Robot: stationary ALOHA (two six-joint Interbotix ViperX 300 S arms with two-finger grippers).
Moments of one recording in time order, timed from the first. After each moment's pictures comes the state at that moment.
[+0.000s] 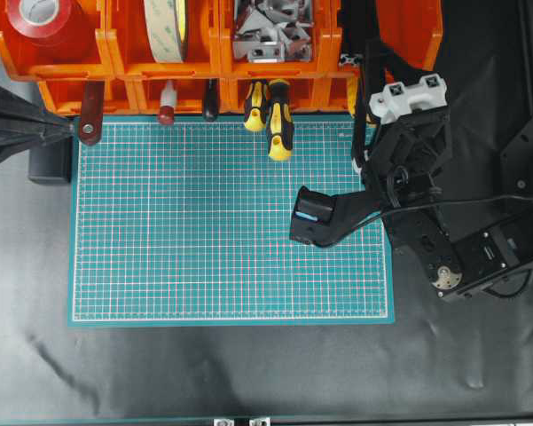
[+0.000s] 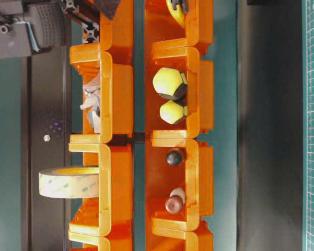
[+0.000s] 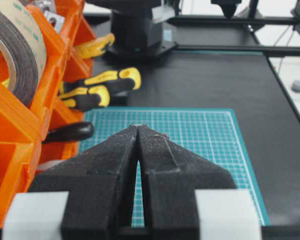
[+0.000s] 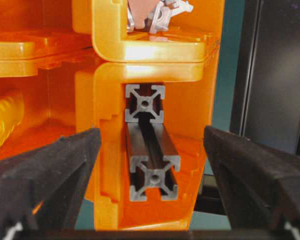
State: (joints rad) left arm 0.01 -0.92 1.04 0.03 -0.01 -0.04; right arm 0.44 -0.02 0.45 -1.28 1.68 0.44
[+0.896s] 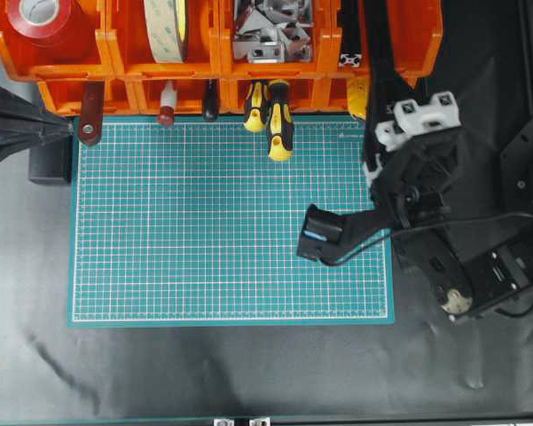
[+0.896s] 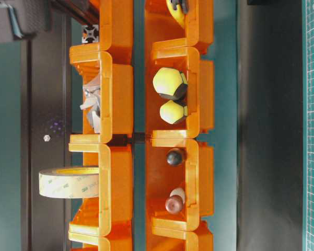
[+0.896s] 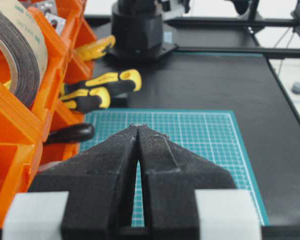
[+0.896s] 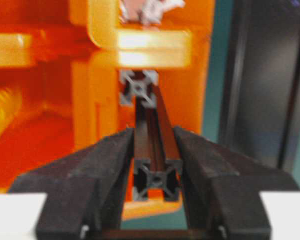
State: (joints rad) left arm 0.01 -0.92 1.04 0.03 -0.01 -0.05; right arm 0.51 -0.02 0.43 -1.28 1.77 0.44
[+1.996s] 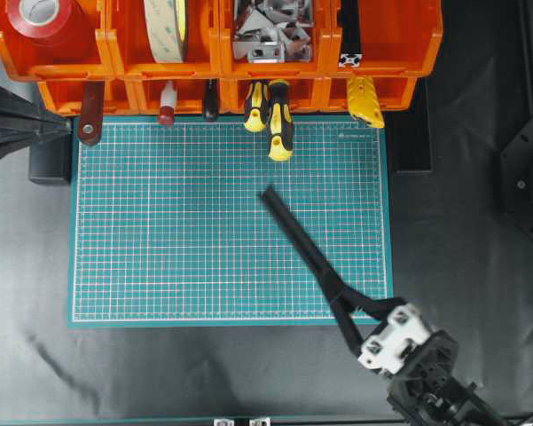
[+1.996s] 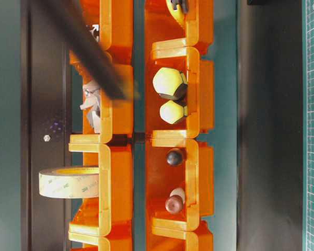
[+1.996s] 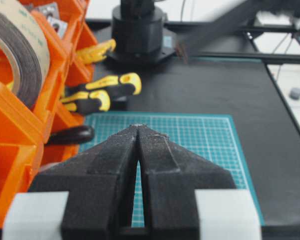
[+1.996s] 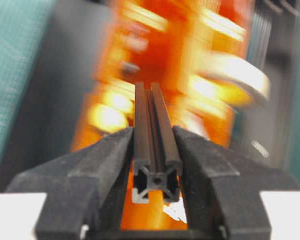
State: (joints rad) left arm 0.01 -0.93 1.04 0.03 -0.01 -0.08; right arm 0.87 0.12 0.24 -1.21 1.51 0.23
